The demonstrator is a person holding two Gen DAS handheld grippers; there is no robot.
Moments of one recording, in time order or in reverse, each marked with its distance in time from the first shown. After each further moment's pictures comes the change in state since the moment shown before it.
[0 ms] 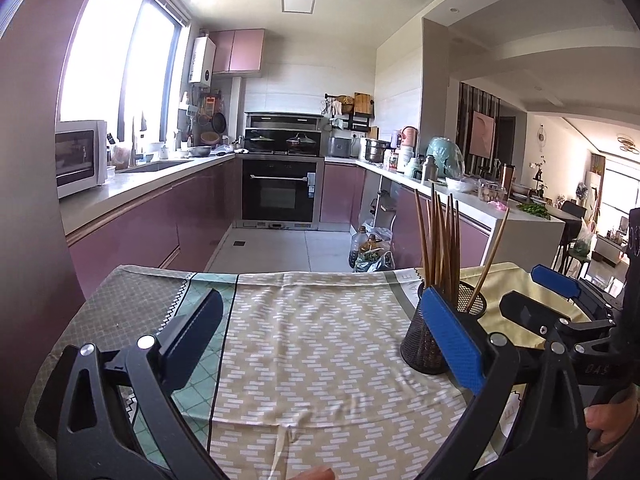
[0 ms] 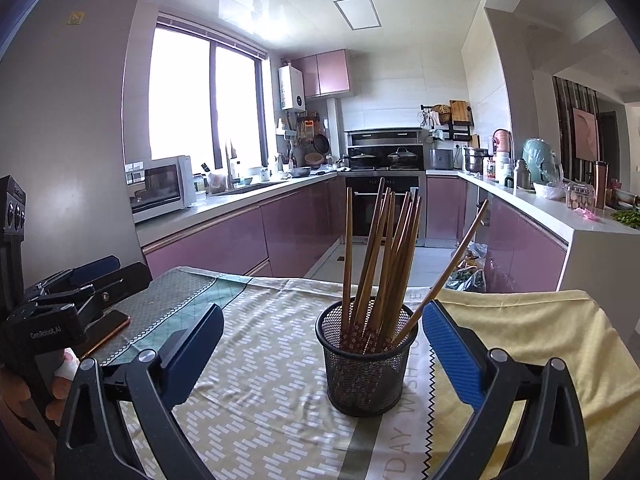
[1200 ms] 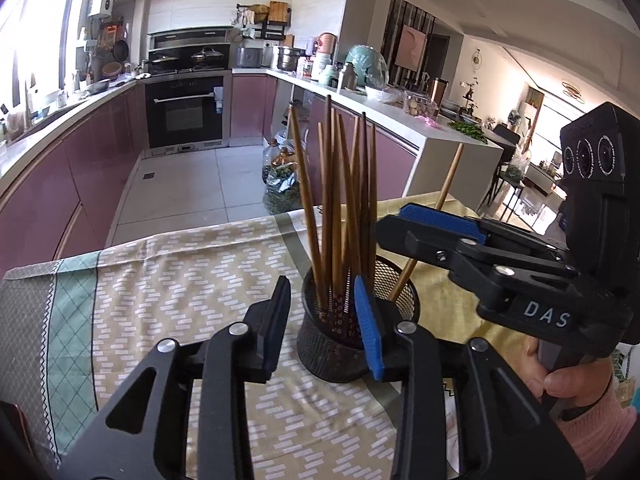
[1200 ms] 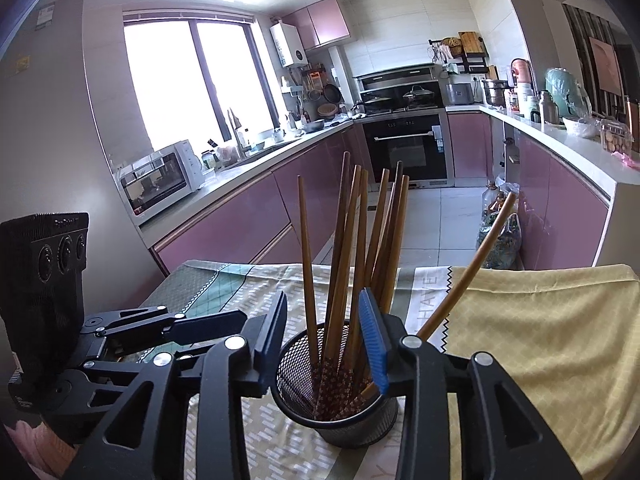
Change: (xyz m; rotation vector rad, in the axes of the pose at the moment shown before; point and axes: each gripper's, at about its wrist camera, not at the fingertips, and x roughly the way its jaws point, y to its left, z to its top) left arm 0.134 -0.081 0.015 0.081 0.354 -0.298; right arm 0.072 -0.069 0.042 0.142 0.206 0.147
